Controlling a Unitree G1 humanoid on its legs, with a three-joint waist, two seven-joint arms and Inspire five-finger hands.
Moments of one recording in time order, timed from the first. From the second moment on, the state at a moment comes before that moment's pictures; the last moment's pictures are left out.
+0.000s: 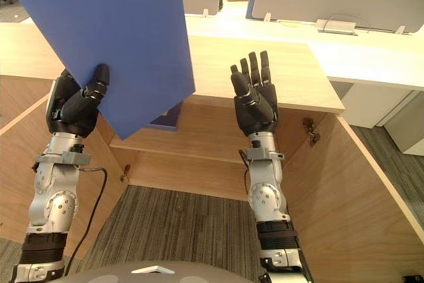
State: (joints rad) left arm -0.08 0.27 0.10 -0.16 -0.72 -0.17 -0.20; right arm -0.19 -0.17 -0.01 0.00 1.06 -0.20 0.27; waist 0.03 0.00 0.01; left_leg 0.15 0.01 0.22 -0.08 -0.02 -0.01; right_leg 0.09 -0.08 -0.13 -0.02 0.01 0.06
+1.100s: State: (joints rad) left arm -0.16 0.69 -0.28 -0.04 -0.98 -0.12 -0.38; right arm -0.61 -0.76 0.43 0.23 1.02 -0.12 0.34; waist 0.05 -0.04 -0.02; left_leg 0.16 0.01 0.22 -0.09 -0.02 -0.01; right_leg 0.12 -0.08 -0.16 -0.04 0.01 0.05
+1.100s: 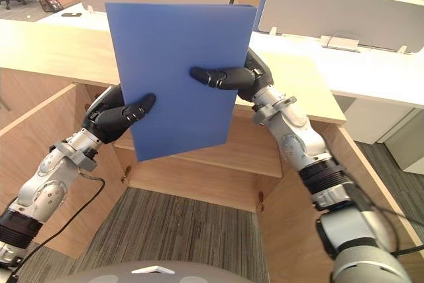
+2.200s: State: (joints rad) left arm 0.15 0.41 -0.26 0.55 -0.65 -0.05 -0.53; right arm -0.20 -0.51 0.61 0.61 0.91 0.13 0.43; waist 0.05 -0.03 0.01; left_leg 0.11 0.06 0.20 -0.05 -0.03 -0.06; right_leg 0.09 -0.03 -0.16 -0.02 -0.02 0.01
